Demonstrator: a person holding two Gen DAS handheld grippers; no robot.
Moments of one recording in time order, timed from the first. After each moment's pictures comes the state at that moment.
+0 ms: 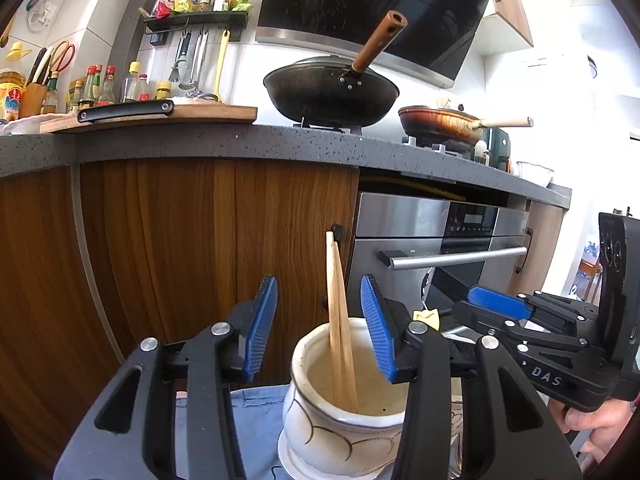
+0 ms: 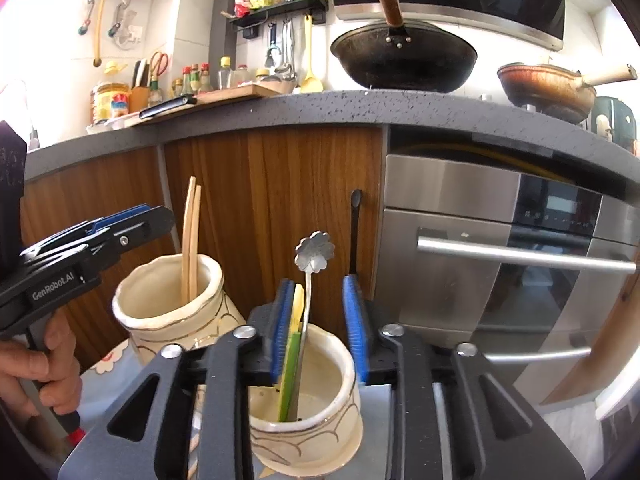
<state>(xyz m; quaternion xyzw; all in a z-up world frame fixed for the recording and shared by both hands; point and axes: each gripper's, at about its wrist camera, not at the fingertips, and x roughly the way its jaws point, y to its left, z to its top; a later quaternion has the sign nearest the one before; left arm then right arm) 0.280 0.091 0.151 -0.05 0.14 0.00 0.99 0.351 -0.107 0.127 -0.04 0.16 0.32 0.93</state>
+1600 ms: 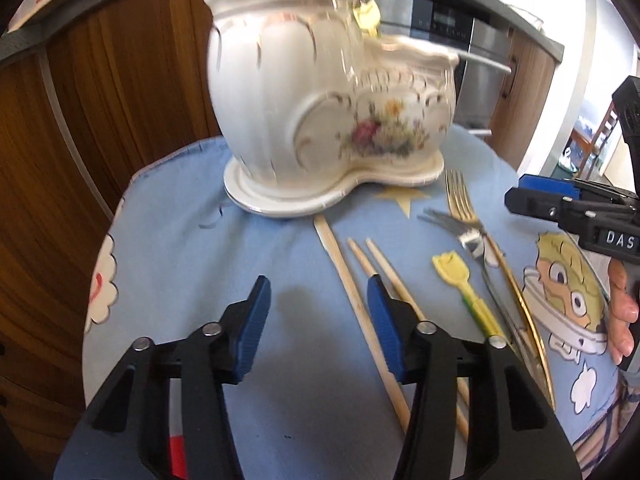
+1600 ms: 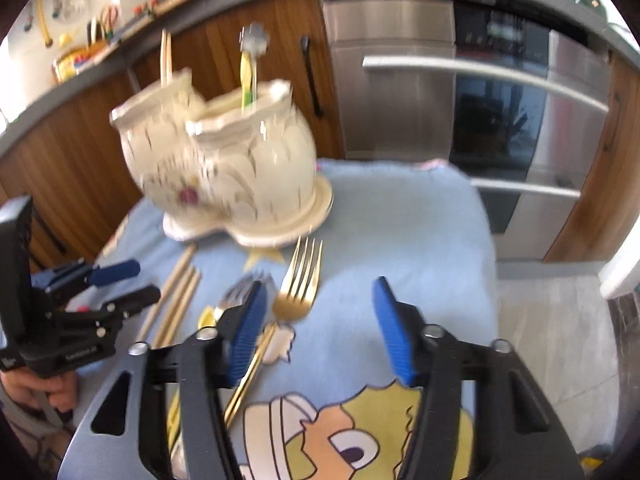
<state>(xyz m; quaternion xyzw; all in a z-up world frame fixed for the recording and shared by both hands) 0.220 0.044 0.018 0.01 0.42 -0.03 0.91 0.292 -0.167 0.032 -0.02 0.39 0.28 0.88</state>
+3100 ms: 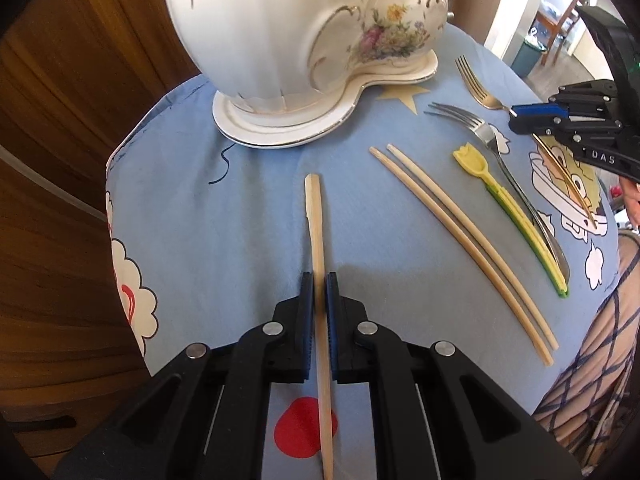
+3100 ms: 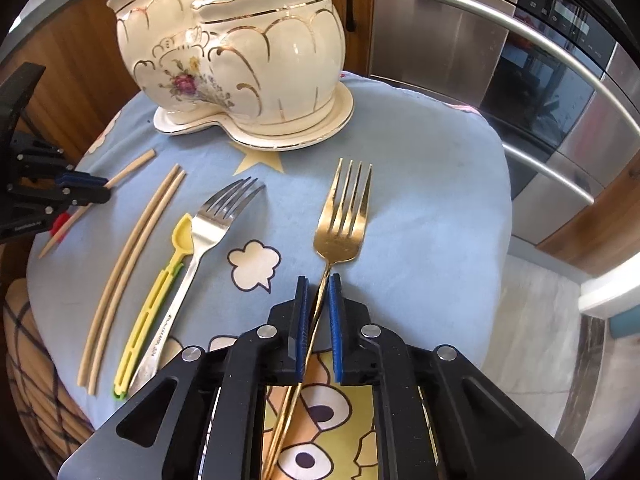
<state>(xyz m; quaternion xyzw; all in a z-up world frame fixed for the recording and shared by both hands) 0.254 0.074 0.022 0.13 0.58 -0.13 0.80 0.301 -0.155 0.018 -0.14 0.49 0.29 0.81</state>
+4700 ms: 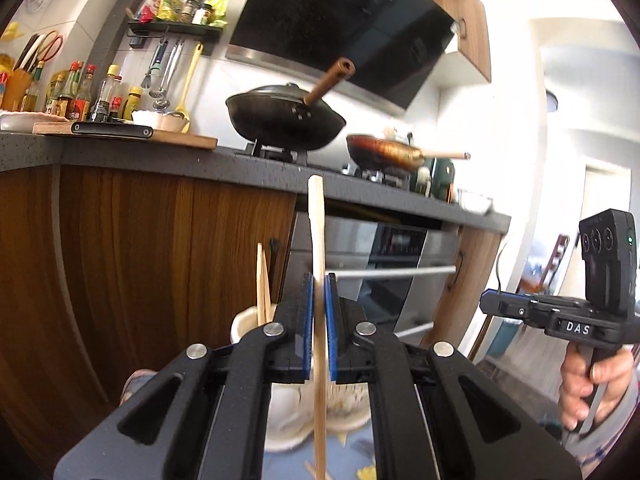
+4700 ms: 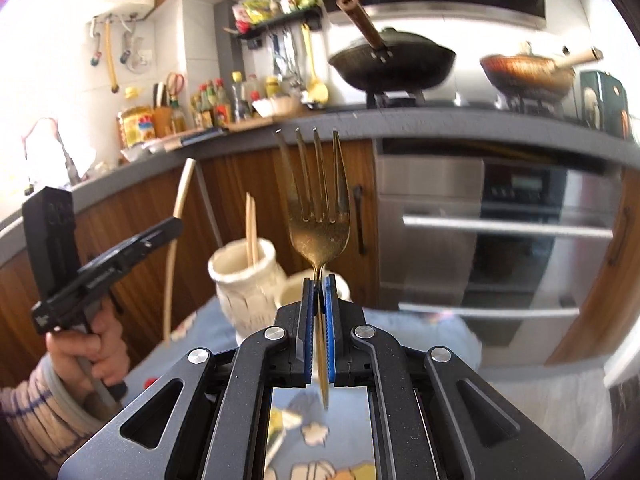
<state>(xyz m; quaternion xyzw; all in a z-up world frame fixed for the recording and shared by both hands) 0.220 0.083 0.176 -0.10 0.10 -0.10 0.99 0.276 -0.182 0.185 0.00 0.20 0.36 0.91</state>
